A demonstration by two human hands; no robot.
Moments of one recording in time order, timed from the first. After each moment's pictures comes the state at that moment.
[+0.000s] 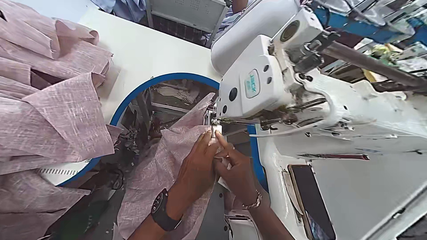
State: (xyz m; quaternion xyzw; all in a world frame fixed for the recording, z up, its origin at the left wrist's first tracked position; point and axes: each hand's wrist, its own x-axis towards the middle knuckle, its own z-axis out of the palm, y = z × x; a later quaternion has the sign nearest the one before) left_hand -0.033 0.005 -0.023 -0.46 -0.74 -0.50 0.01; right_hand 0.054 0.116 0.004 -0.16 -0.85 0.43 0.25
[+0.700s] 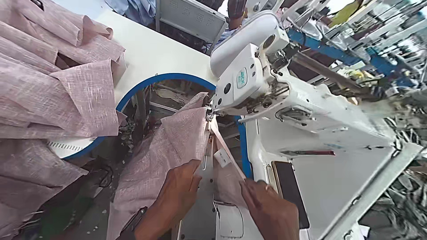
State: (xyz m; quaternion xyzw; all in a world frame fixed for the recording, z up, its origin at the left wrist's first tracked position) left_hand 0.004 -0.062 0.013 -0.36 -0.76 -0.49 -0.23; right_hand 0.156 0.081 0.071 -0.17 -0.96 -0.05 0.19
